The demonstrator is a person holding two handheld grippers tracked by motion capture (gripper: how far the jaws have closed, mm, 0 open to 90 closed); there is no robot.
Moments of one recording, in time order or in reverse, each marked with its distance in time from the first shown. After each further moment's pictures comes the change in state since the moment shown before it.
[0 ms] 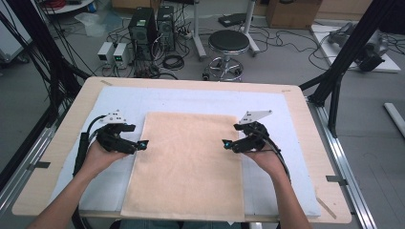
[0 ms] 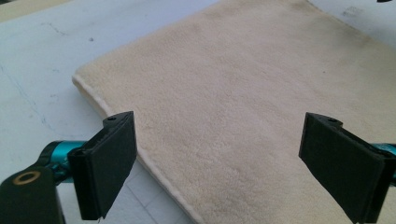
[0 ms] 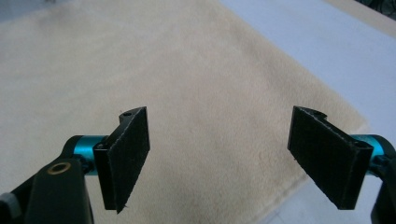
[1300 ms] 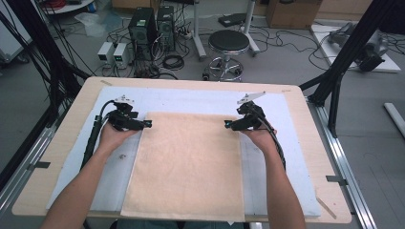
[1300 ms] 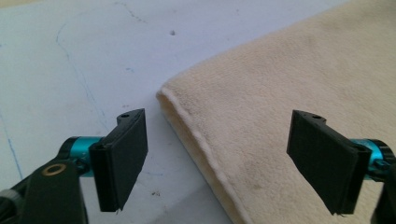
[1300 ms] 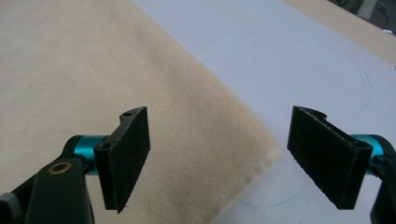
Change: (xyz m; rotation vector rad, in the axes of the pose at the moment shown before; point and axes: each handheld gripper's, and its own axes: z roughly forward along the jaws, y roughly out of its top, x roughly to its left) left arm 0.066 0.010 0.061 0.053 0.150 -0.171; right arm -0.067 0.018 0.040 0.065 -0.116 0.065
